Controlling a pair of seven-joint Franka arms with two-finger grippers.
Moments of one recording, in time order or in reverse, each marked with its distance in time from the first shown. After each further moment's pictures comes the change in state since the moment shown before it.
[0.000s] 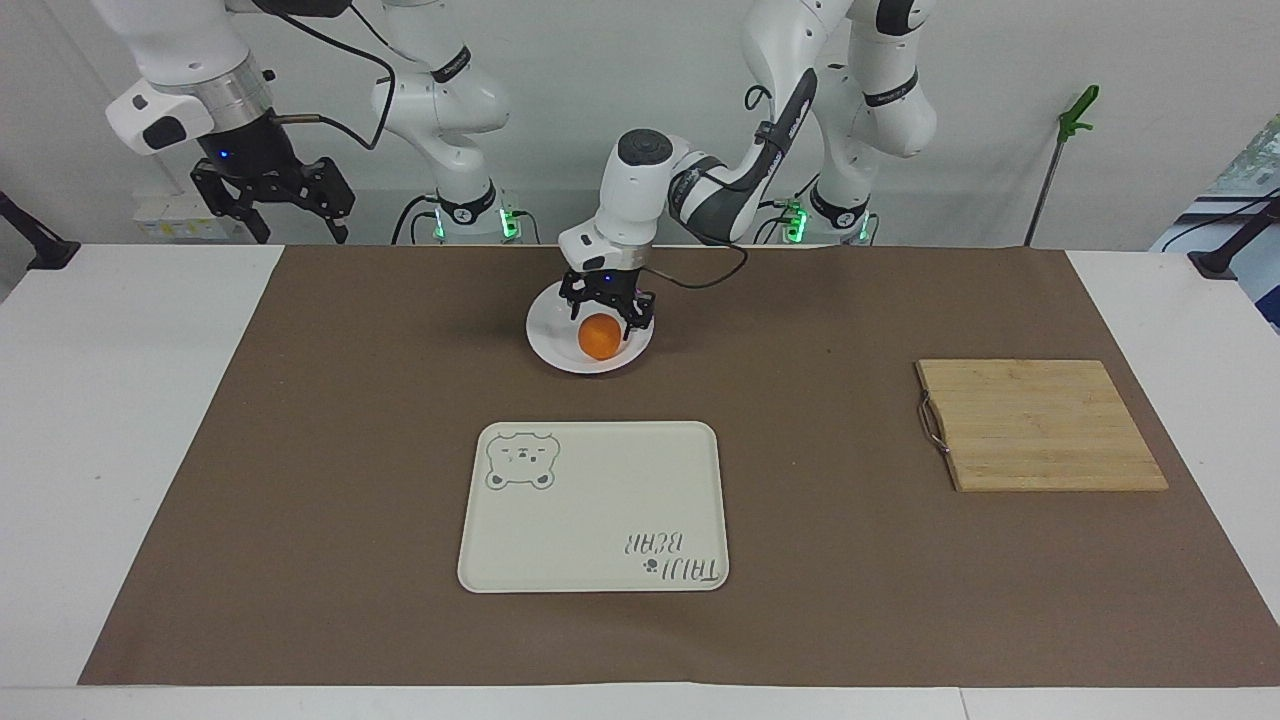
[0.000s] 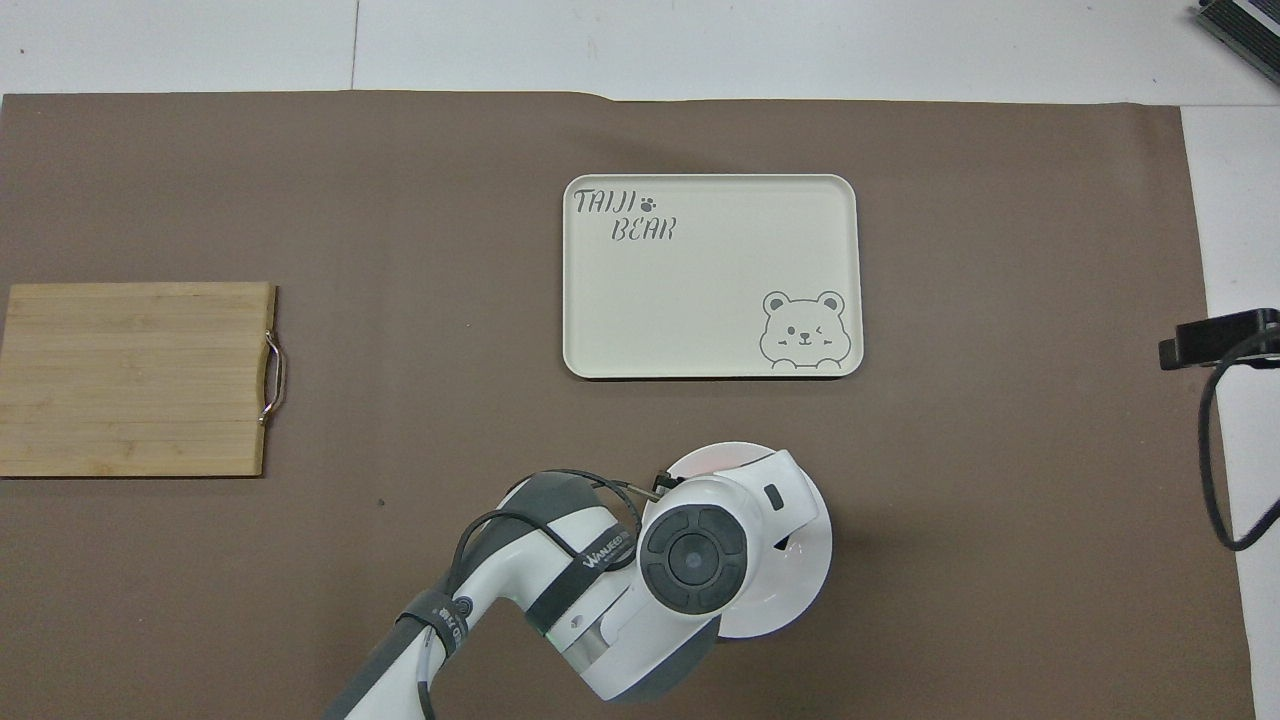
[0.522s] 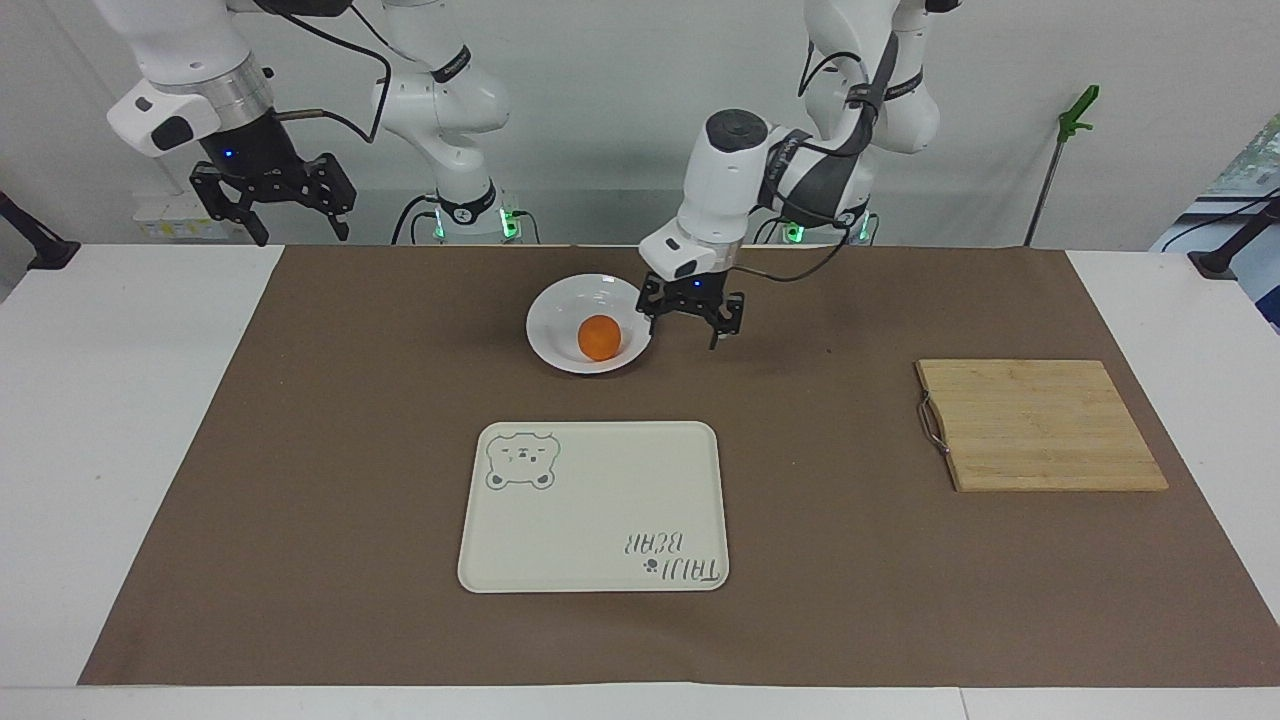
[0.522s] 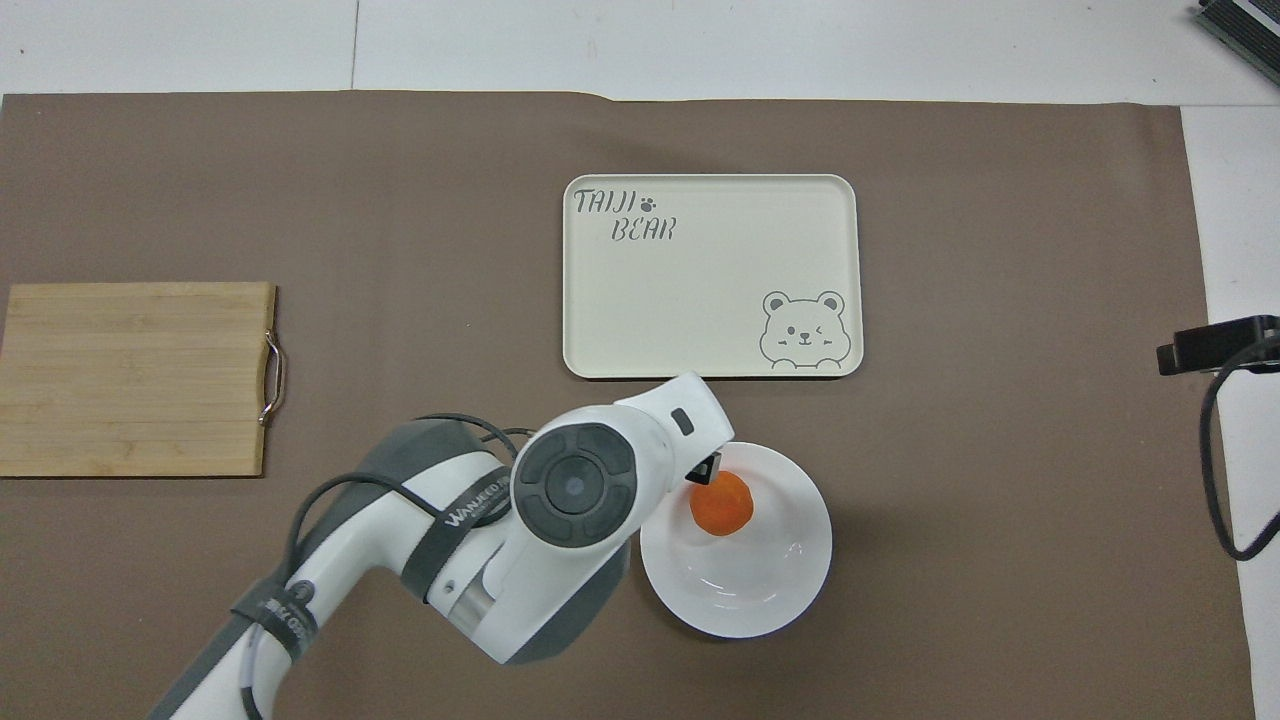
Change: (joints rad) left arm 0.228 -0.141 0.035 0.001 0.058 -0.205 0.119; right arm -0.002 0.000 -0.002 -0.001 -0.001 0.000 -0.129
